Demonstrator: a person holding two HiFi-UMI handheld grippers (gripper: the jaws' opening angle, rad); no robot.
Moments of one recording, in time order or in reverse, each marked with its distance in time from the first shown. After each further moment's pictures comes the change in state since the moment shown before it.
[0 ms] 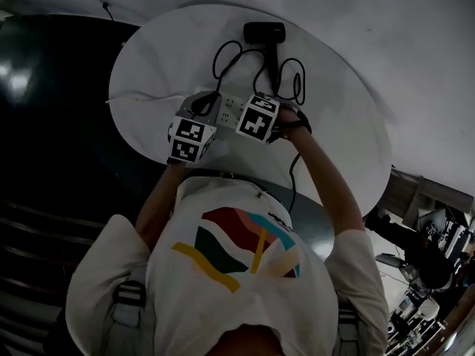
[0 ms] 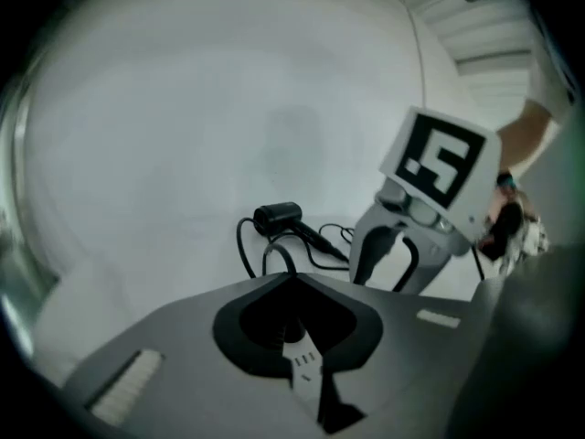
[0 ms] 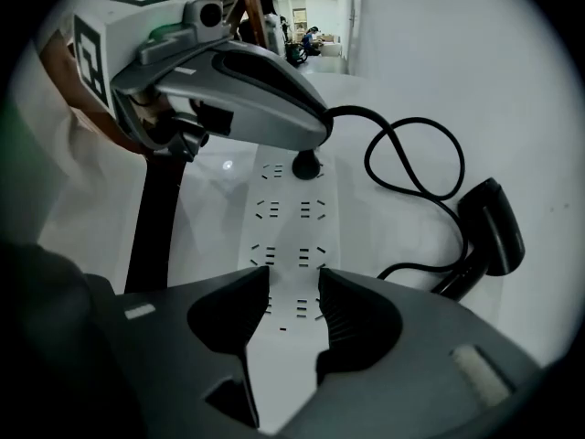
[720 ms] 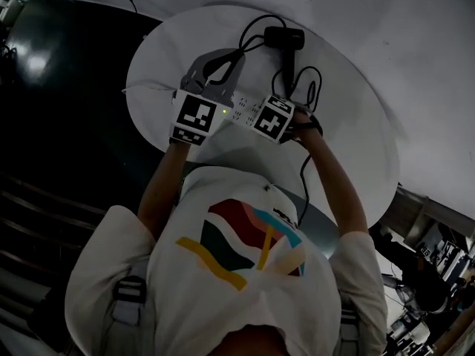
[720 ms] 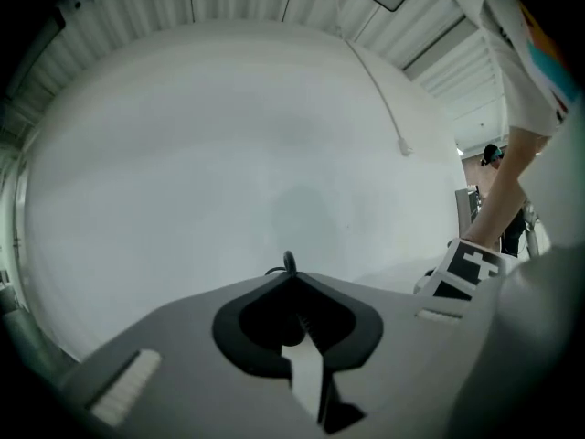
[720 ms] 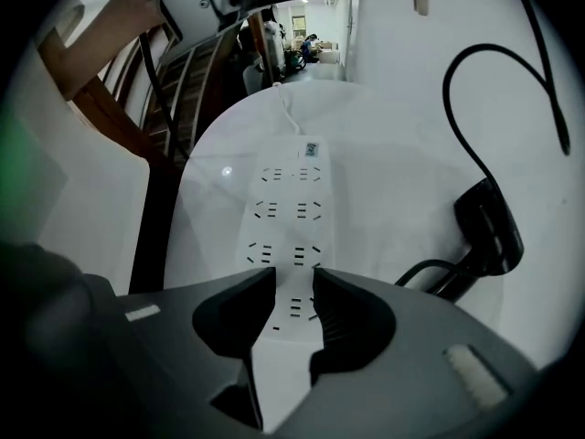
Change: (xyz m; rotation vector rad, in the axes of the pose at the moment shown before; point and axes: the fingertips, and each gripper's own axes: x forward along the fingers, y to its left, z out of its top) left arm -0.045 0.023 0.165 0.198 -0.376 0.087; right arm -0.001 -0.006 0.002 0.001 -0.040 -0.014
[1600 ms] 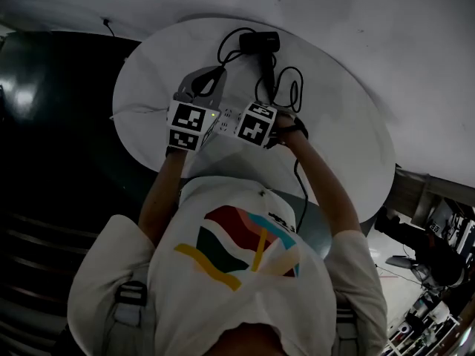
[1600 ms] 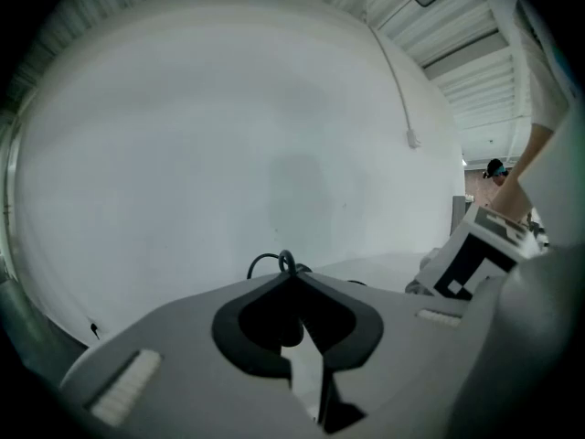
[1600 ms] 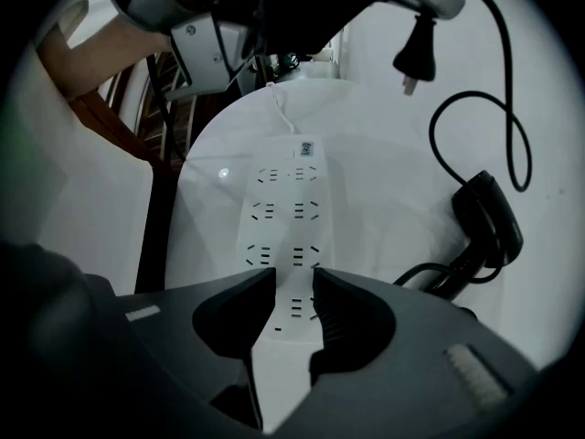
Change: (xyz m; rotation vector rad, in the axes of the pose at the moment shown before) left arm 0.030 -0.010 -0.059 -0.126 0.147 -0.063; right arm 0.000 0.000 0.001 0.044 0.005 0.004
